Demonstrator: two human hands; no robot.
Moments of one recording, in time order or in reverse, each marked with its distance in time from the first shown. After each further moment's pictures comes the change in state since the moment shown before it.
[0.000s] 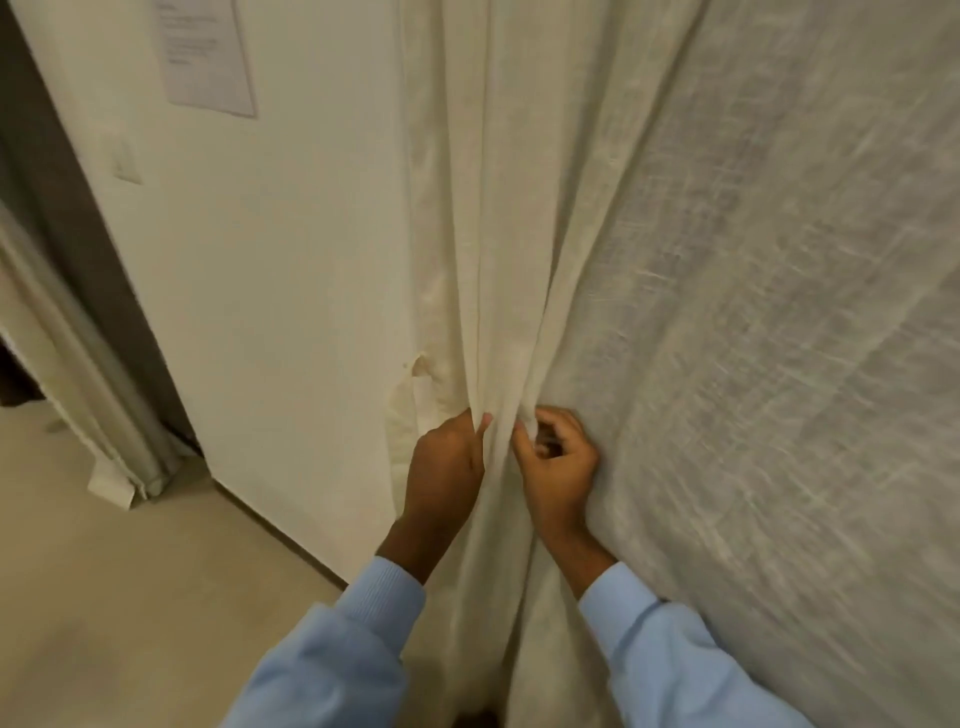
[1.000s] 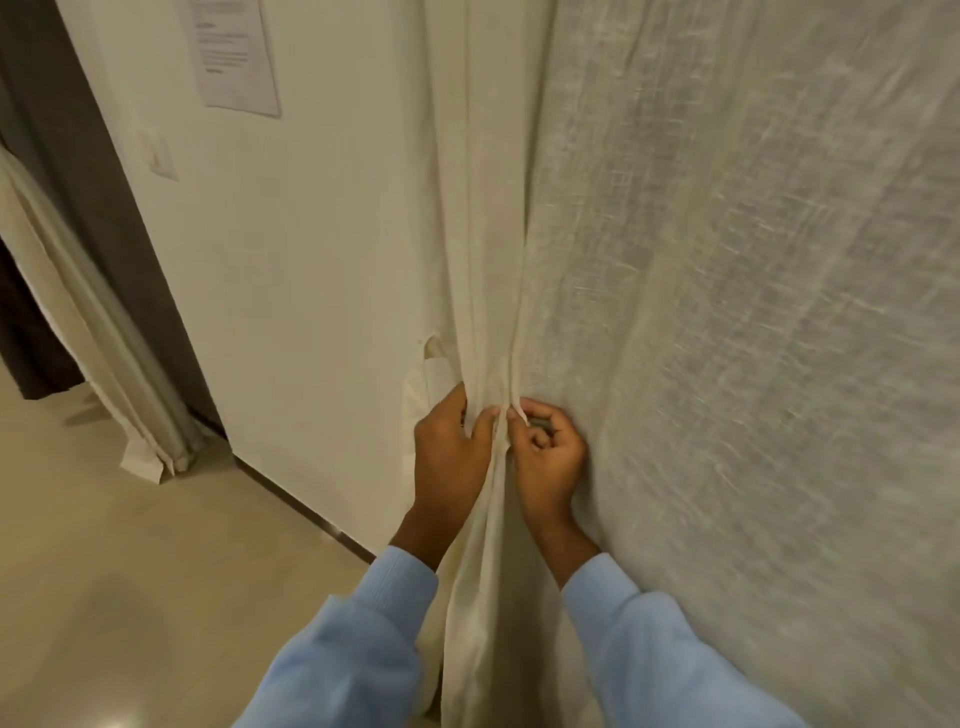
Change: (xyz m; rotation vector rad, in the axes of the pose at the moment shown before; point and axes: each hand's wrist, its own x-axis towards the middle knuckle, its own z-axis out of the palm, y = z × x) left_hand -0.087 0.075 -0.038 -0.249 0.119 -0.130; right_hand -0.081 -0.058 -0.058 0.223 0.000 0.235
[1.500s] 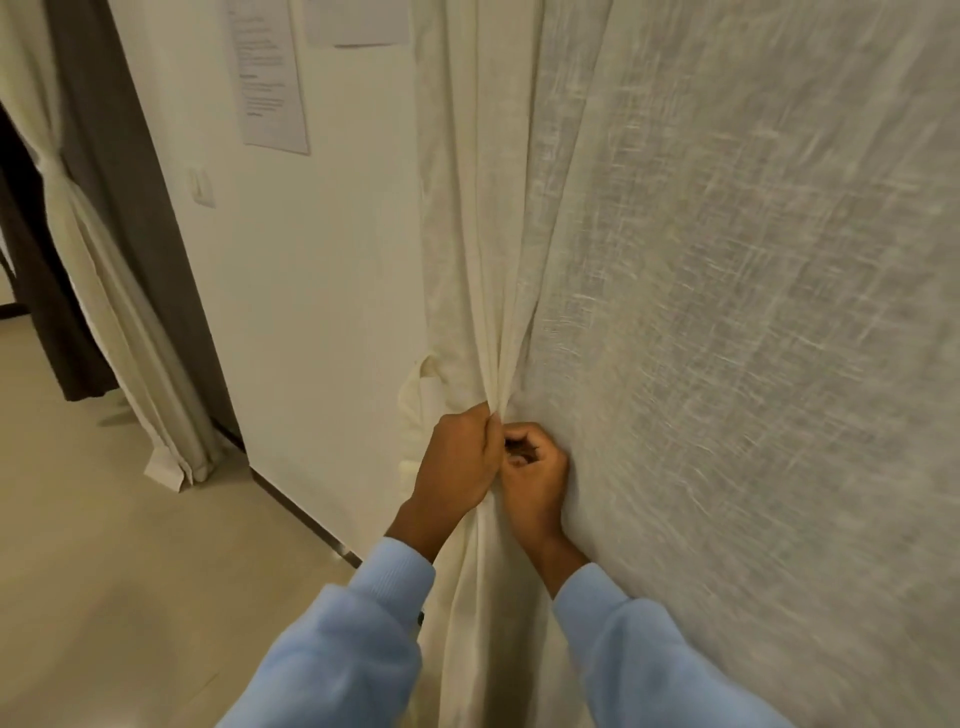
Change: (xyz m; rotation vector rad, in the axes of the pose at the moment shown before) left_hand 0.012 0.006 0.009 0.198 -0.189 0.102; right_hand 0.006 0.002 -0.007 -0.136 -0.199 -0.089
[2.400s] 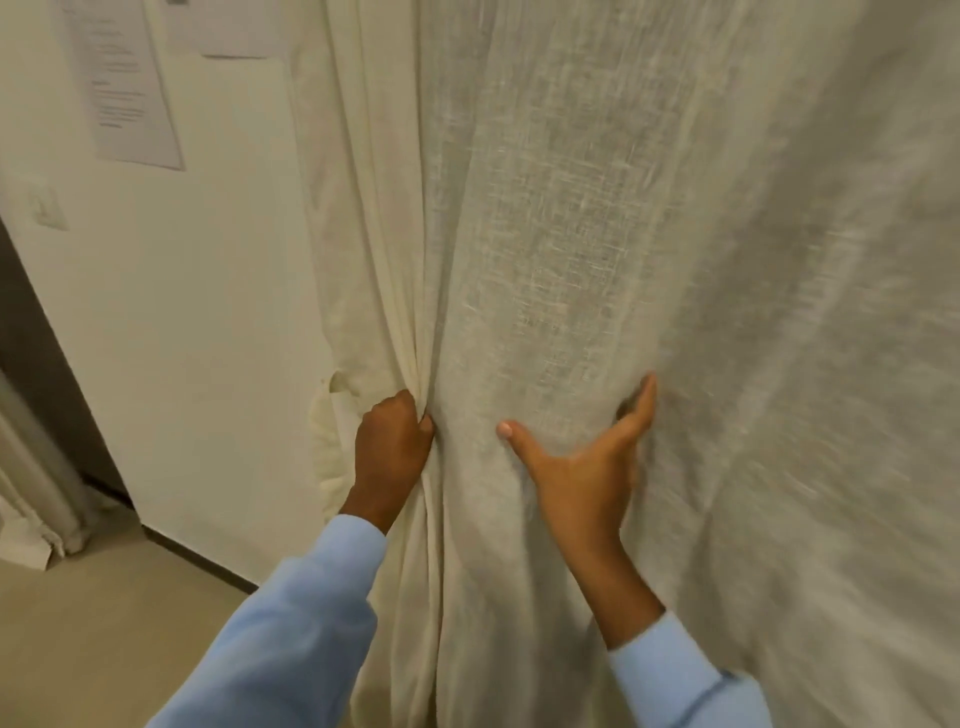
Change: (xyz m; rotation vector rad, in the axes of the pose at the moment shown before) left_hand 0.034 -0.001 0.021 0.284 0.041 -0.032; right_hand -0.018 -0.102 -0.096 -0.439 0.435 -0.011
